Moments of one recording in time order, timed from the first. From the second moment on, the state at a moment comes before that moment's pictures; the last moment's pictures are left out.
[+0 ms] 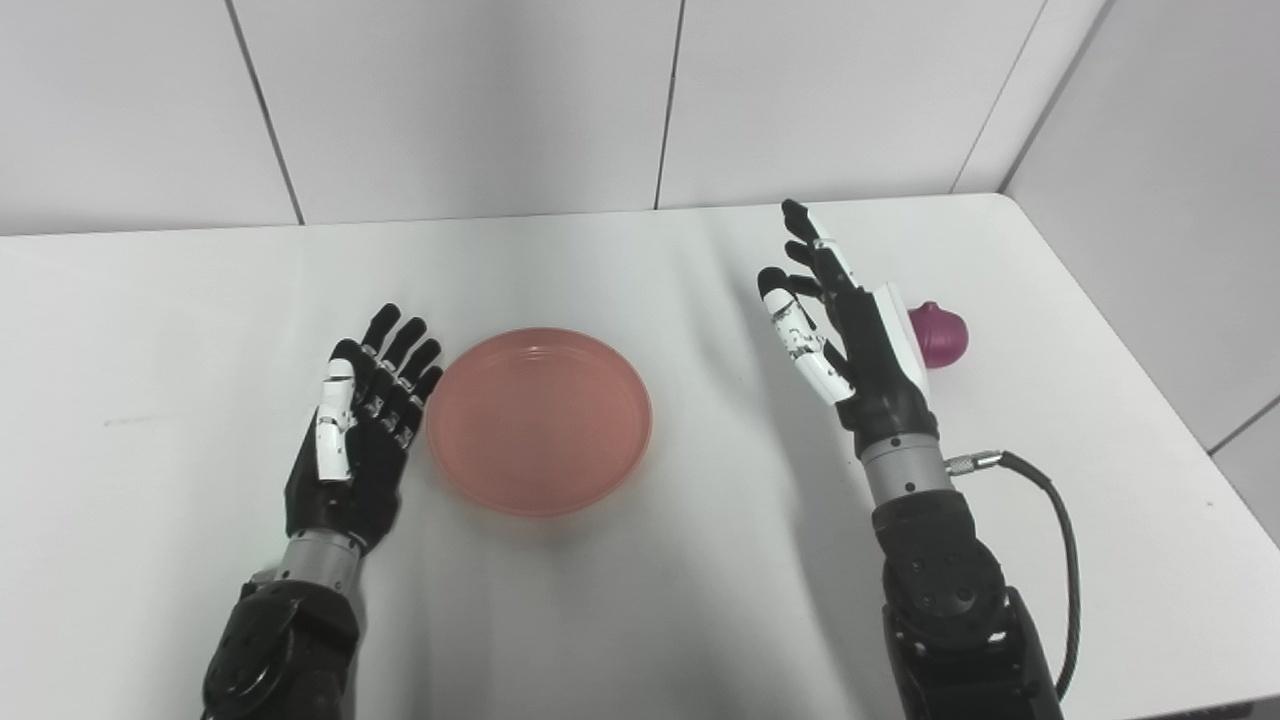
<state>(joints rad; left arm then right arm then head) -0.17 -0.07 0.04 0.02 -0.39 0.17 -0.17 -0.15 -0.17 0.04 -0.50 -0.45 0.39 0.01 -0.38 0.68</state>
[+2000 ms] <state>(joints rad) -0.18 -0.05 0.09 0.08 -0.44 0.13 -0.22 -0.20 -0.36 -0.14 -0.25 -0.81 0.45 0.02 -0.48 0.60</state>
